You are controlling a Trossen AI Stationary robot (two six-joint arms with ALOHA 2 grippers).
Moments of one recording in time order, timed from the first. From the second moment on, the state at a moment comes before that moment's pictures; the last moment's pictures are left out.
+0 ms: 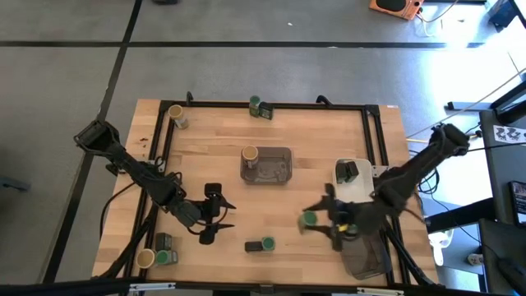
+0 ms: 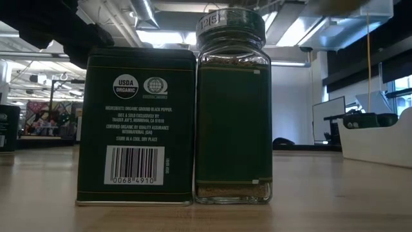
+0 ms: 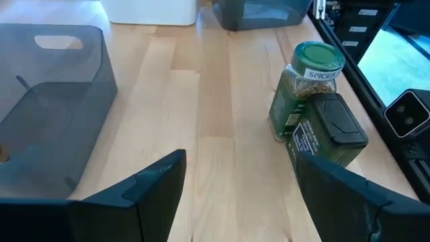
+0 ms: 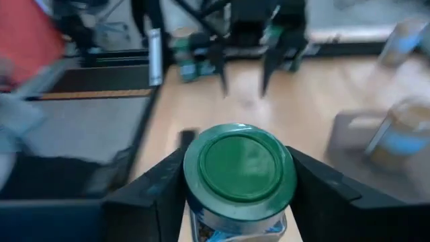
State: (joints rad) left arm -0.61 1.36 0.56 0.22 -0.51 -0.37; right arm 0.72 1.26 0.98 -0.20 0.56 0.39
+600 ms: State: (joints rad) left arm -0.61 1.36 0.56 0.23 -0.54 -0.37; right arm 1.12 1.23 0.98 -0.54 0.66 1.16
